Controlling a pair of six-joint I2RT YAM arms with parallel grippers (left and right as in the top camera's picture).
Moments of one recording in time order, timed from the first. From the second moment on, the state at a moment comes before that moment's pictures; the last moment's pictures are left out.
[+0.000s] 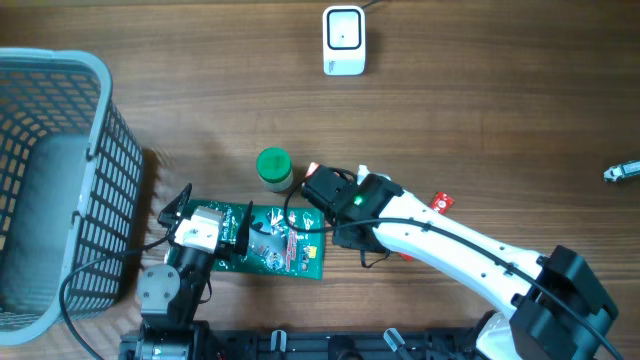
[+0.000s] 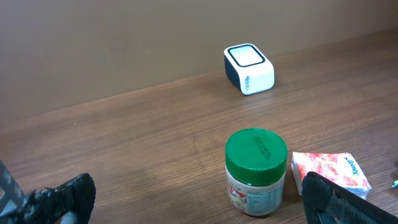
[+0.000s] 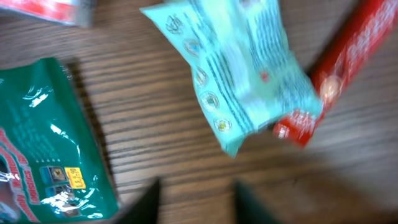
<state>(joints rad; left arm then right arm) -0.05 0.08 0.01 -0.06 0.21 0.16 0.90 1.64 1.14 -1.07 0.11 1.12</state>
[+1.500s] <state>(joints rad) -0.05 0.08 0.01 -0.06 0.21 0.16 0.86 1.42 0.56 -0.38 0.28 2.03</state>
